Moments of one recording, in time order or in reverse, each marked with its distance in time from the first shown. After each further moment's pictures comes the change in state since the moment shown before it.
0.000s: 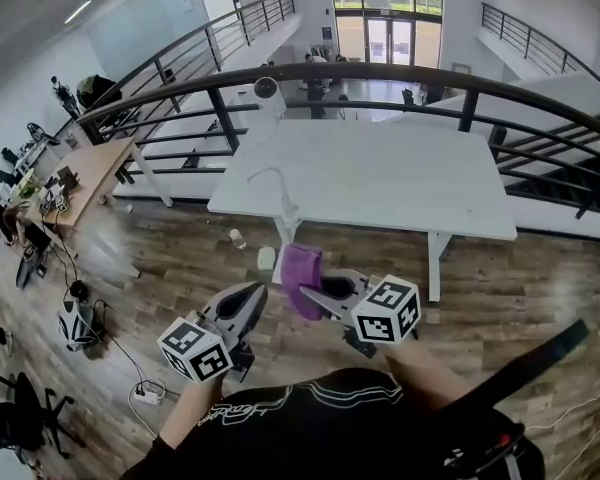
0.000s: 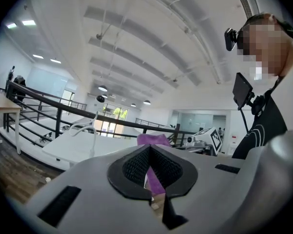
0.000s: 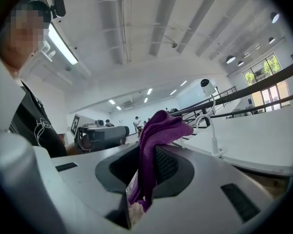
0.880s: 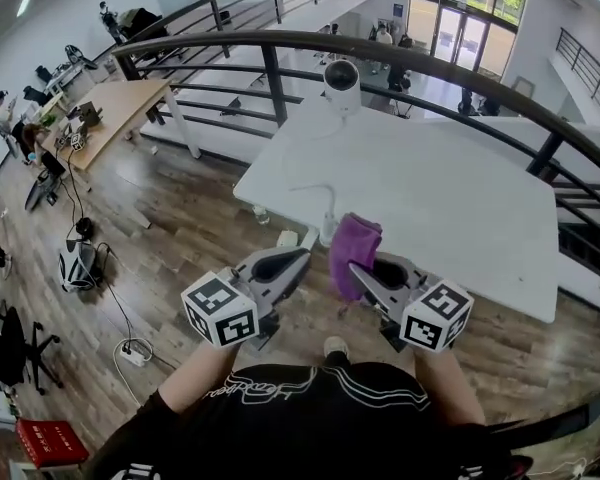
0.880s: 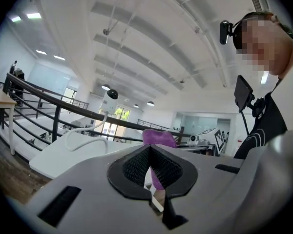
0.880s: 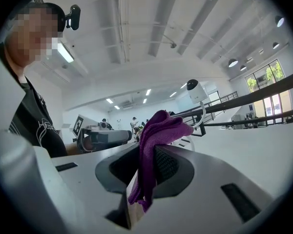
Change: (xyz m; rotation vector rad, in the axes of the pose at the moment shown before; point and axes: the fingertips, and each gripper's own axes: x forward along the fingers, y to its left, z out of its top) left arm 0.142 0.175 0.010 -0.030 -0.005 0.008; right arm 0.089 -0.196 0.043 -0.053 -0.030 -0.010
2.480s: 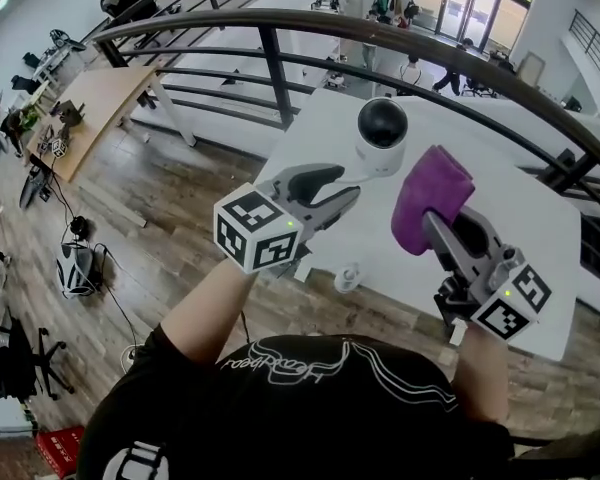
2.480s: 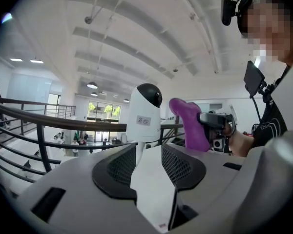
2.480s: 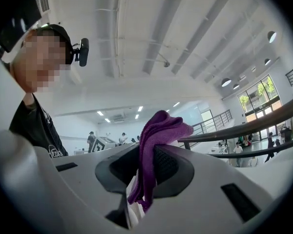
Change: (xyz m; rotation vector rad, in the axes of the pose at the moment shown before) left arm 0.182 0.229 0.081 0.171 0.110 -0.102; right arm 0.088 -0.196 0.143 -0.050 -0.203 -0.107
